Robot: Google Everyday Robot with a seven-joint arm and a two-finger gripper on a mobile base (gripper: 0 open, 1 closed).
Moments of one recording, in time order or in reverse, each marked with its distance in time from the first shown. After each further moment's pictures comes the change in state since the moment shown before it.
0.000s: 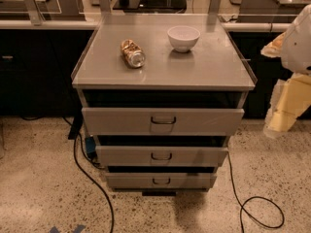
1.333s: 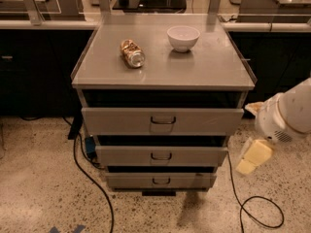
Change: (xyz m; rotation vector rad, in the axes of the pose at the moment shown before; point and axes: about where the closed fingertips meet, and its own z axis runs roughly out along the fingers) arm 0.040 0.024 0.153 -0.016 -0.150 0.157
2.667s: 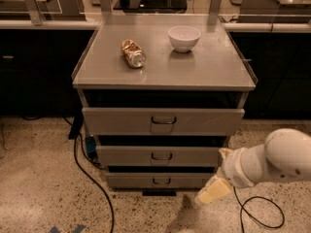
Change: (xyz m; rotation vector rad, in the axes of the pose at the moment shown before) arm 0.020 0.055 0.160 -0.092 -0.173 0.227
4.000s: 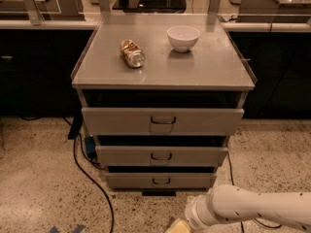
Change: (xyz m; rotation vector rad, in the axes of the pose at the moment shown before) arm 0.076 0.093 0.203 -0.163 0.043 0.160
